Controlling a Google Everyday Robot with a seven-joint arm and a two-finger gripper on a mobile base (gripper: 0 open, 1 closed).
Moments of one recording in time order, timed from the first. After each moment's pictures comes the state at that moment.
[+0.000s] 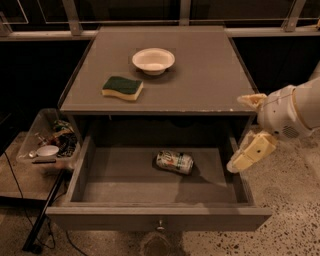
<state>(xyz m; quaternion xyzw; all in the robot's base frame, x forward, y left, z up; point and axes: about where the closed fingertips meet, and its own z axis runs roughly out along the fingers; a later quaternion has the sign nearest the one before) 0.469 -0.186 0.870 -0.55 0.76 0.11 0.33</state>
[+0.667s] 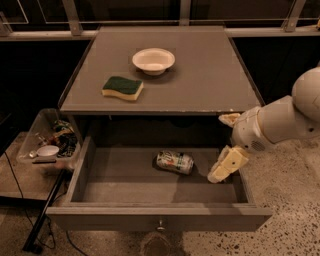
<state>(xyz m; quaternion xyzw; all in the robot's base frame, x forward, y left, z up) 0.485 -0.161 0.798 -0.55 0.77 0.13 0.30</state>
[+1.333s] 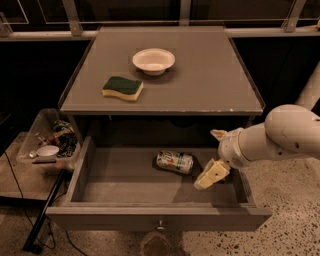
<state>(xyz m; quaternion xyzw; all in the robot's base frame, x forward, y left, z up) 0.511 -0.149 0.716 -0.52 0.78 0.13 0.32</state>
